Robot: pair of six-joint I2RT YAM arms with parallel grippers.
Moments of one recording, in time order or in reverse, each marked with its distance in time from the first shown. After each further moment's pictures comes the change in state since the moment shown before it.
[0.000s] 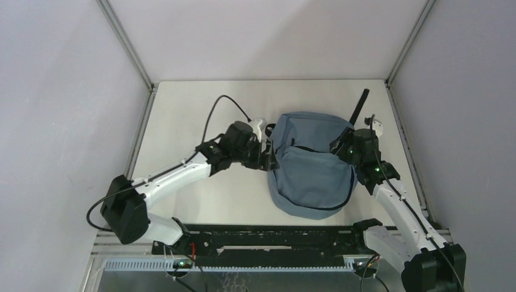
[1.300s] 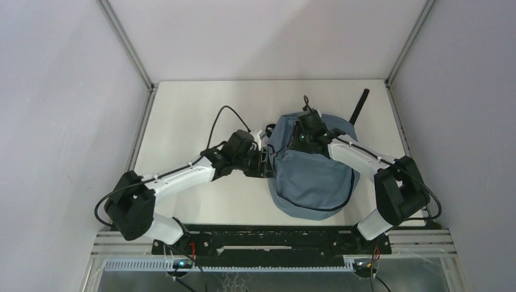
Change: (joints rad) left arm -0.022 0.070 -0.126 0.094 0.079 -0.095; right arm 0.293 0.652 0.367 0.021 -0.122 0.007
